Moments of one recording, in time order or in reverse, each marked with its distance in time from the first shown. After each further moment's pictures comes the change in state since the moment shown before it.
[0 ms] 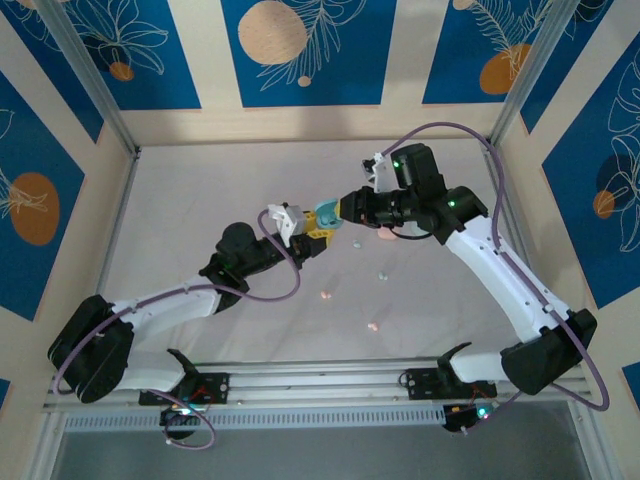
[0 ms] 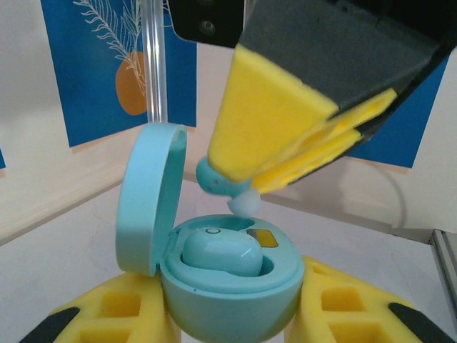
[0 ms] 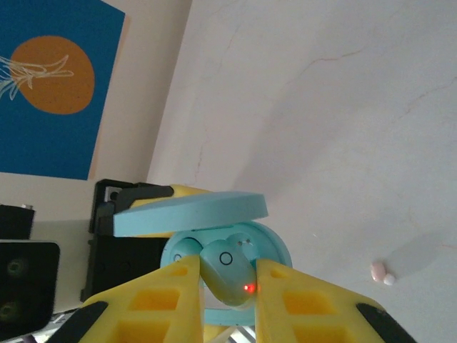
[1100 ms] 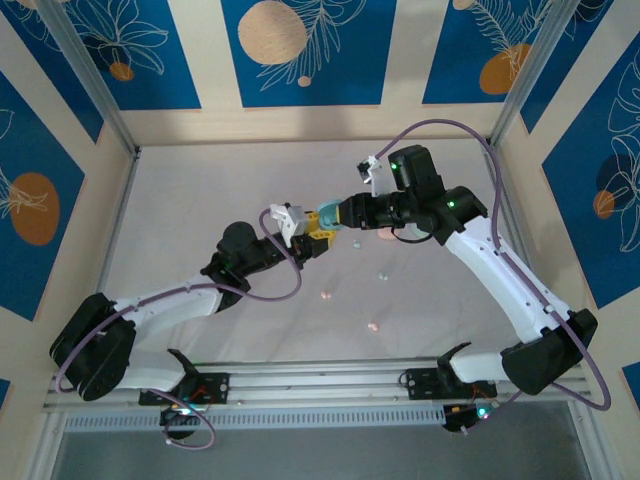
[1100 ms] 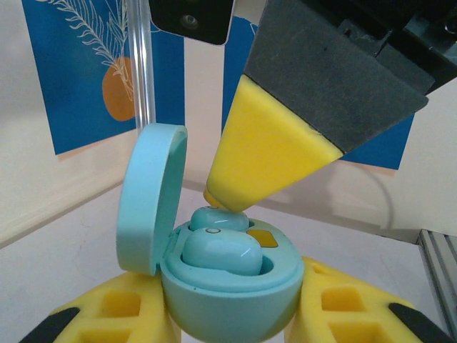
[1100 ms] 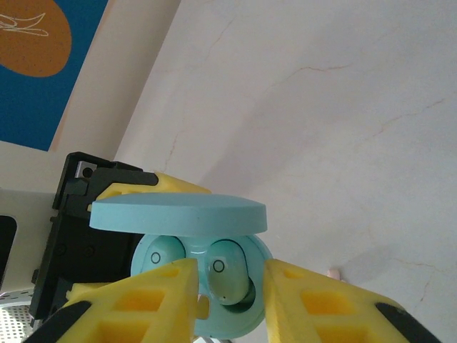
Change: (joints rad) left arm -0.002 0.012 0.007 0.021 0.034 -0.003; right arm 0.015 0.000 0.010 -0.034 0.040 -0.179
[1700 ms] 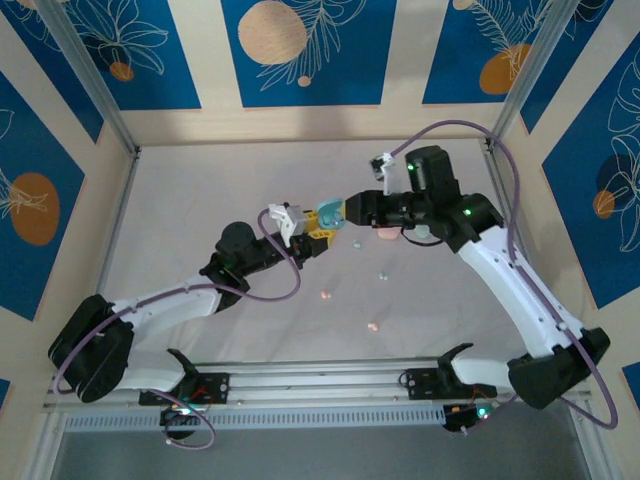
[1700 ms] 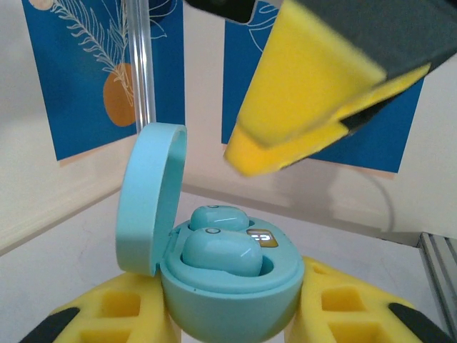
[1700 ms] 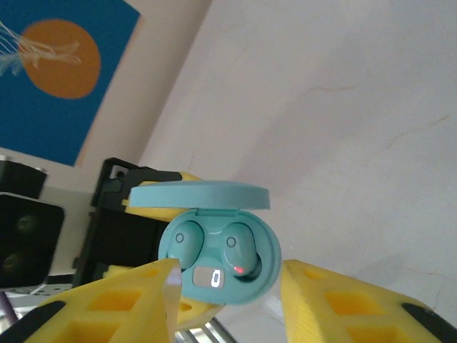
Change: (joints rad) left arm 0.000 -0.015 0.000 0.001 0.000 0.005; right arm -0.058 -0.097 -0.035 0.049 -0.051 0.047
